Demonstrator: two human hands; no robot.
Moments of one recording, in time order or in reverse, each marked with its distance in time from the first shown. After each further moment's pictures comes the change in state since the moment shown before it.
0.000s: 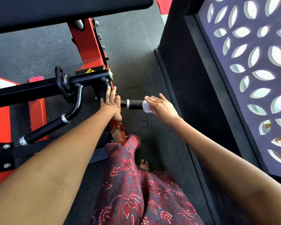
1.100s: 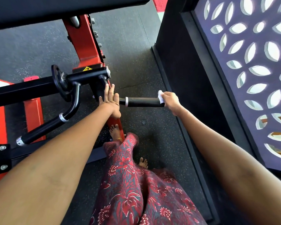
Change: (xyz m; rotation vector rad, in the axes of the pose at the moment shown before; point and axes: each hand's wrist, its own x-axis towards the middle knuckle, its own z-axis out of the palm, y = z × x) left_hand 0.000 -0.002 0.002 -0.029 0.028 0.034; right_hand 0.011 0.027 -0.006 0.960 0.065 0.842
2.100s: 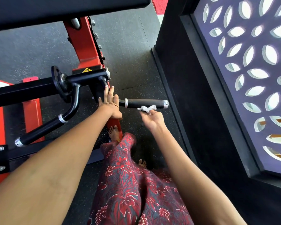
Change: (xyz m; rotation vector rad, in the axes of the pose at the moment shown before) left_hand 0.004 0.001 0.003 -0.022 0.031 -0.026; right_hand -0.047 -0.010 0.075 1.743 0.050 0.583
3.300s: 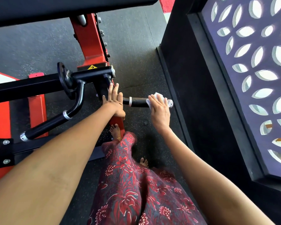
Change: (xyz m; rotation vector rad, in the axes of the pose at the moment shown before) left_hand 0.007 -0.001 0.004 0.003 0.008 0.010; right_hand 0.023 -0.019 -0.026 -1.926 -0.288 -1.493
